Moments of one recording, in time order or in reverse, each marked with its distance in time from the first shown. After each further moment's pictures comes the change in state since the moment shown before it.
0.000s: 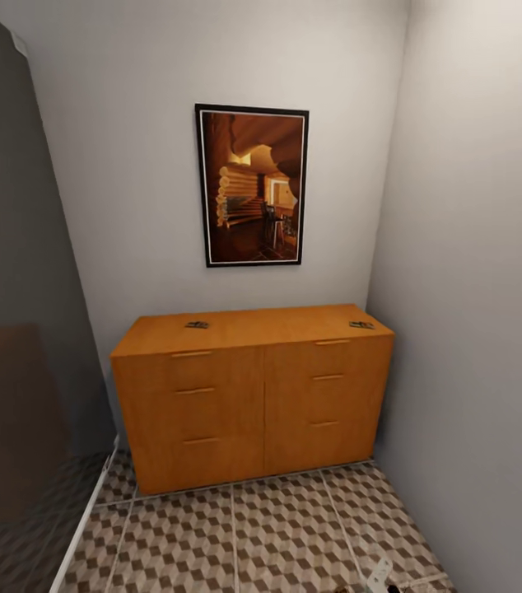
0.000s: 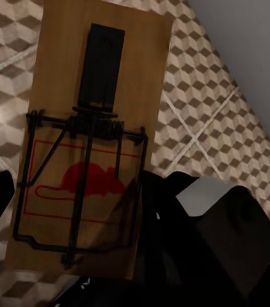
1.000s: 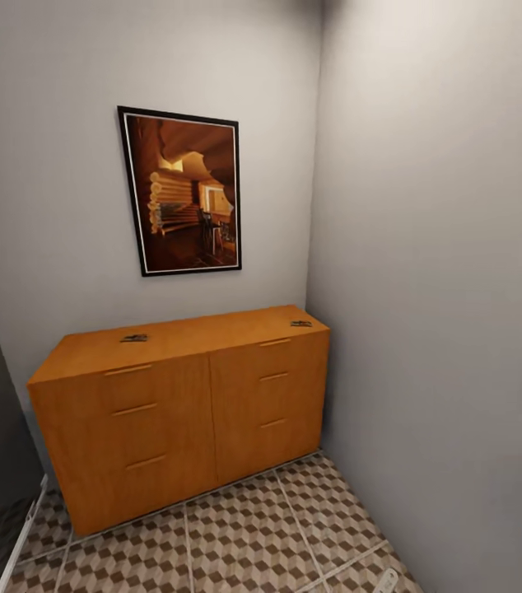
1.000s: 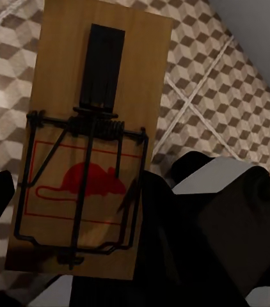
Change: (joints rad) left arm 0.002 0.001 -0.002 0.098 -0.002 0.000 -0.001; right arm 0.007 0.002 0.000 0.041 0.003 0.000 0.000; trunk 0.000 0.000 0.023
